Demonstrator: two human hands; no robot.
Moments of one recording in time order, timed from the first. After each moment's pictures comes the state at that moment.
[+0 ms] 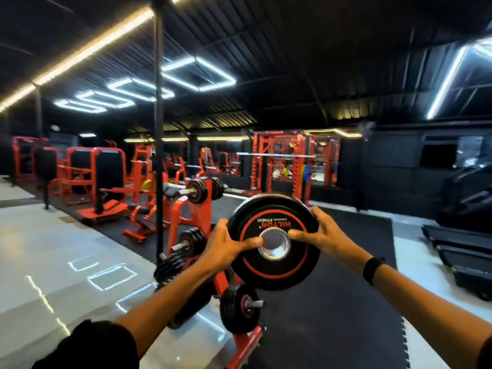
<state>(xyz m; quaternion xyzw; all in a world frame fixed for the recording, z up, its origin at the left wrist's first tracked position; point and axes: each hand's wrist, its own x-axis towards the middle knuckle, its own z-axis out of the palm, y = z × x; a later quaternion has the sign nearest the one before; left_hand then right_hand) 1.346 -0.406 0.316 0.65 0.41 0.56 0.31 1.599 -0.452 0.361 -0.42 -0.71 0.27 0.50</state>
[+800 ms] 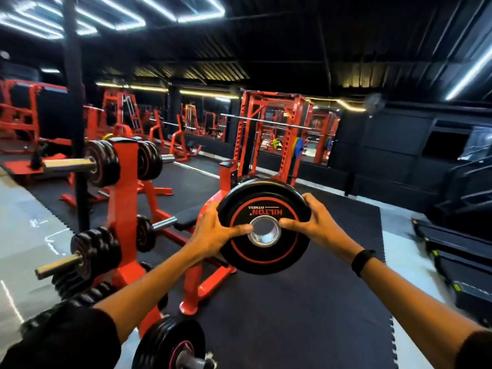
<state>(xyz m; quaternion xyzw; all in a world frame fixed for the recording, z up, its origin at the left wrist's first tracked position) 1.570 0.221 0.270 0.65 0.40 0.56 0.33 1.810 0.184 0.327 -0.48 -0.72 0.24 0.44</state>
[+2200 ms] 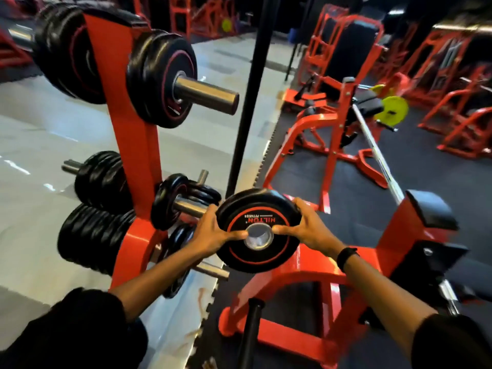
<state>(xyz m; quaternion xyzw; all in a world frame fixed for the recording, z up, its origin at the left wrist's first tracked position) 1.529 0.917 0.024 0.15 0.77 0.61 0.13 1.626 1.154 0.098 -0.07 -0.87 0.49 0.05</state>
